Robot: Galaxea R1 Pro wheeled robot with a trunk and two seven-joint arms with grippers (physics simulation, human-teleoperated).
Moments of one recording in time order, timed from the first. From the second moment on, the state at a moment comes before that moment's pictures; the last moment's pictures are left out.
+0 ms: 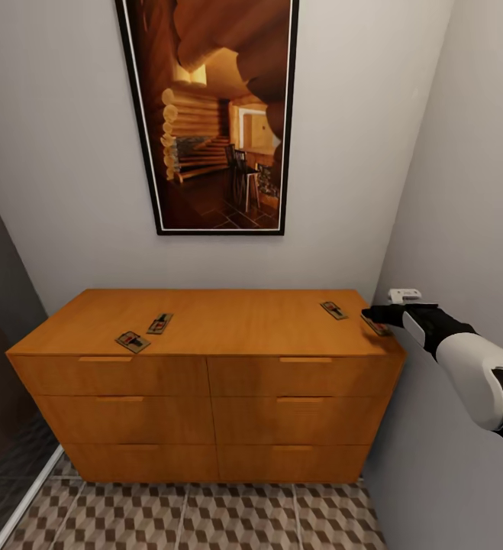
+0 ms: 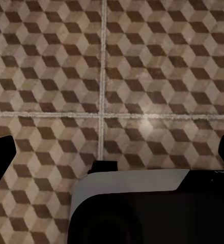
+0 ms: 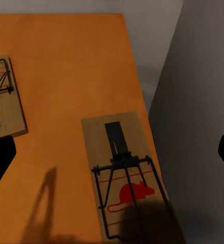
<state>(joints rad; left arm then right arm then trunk) 0.02 -0.03 0.01 -0.16 -0.04 -0.52 0.08 -1.31 -0.25 -0.10 -0.13 0.13 0.28 0.18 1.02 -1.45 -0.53</state>
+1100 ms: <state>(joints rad) 0.02 -0.03 0.01 -0.16 -0.04 -0.52 0.08 -1.31 -0.26 -0.10 -0.11 0.13 0.28 0.18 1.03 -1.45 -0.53</state>
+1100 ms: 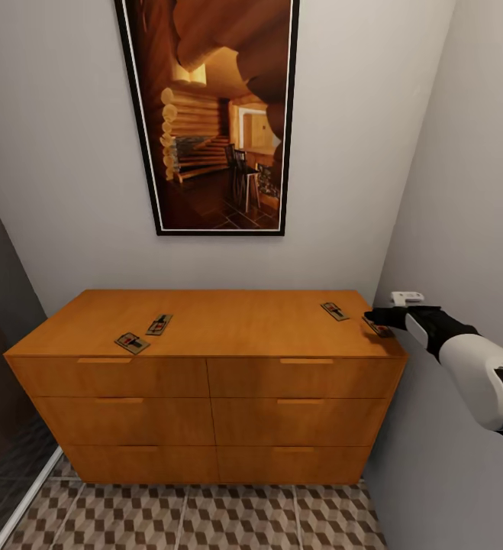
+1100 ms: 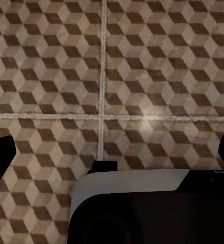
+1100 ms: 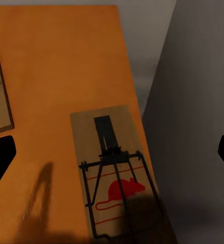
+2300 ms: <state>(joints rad) 0.02 -0.03 0.01 -0.16 -0.04 -0.52 0.08 -1.31 -0.27 -0.09 -0.07 0.13 0.23 0.18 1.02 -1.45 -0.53</state>
